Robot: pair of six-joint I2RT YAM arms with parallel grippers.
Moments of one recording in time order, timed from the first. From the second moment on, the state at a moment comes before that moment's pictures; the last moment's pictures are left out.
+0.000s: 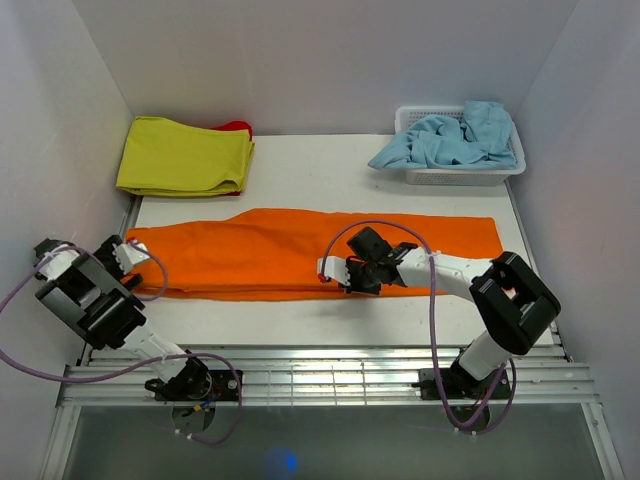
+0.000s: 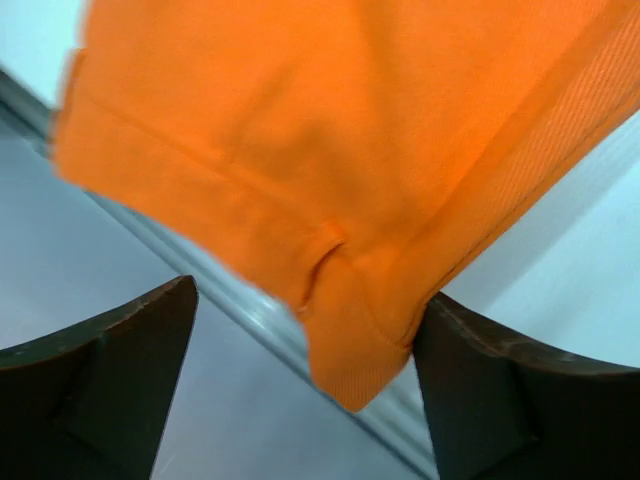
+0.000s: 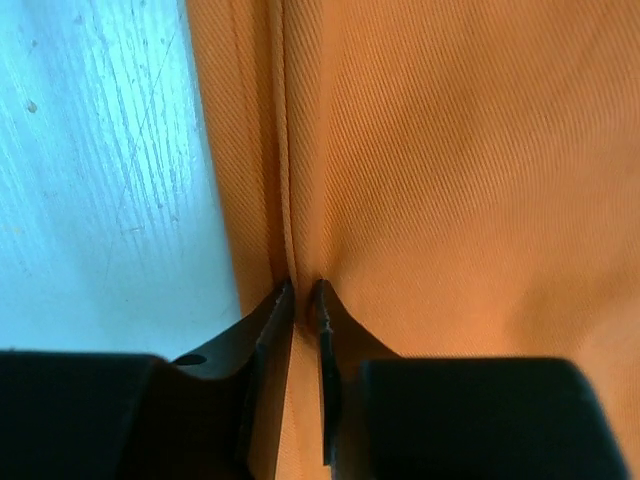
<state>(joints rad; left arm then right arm) 0.88 1.69 1.06 -0.78 0.65 1.99 0.79 1.58 0.85 -0.37 -0.20 -0.80</state>
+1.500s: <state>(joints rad) -0.38 1.53 0.93 -0.47 0.47 0.58 -0.51 1.51 1.06 -0.91 -0.38 -0.30</state>
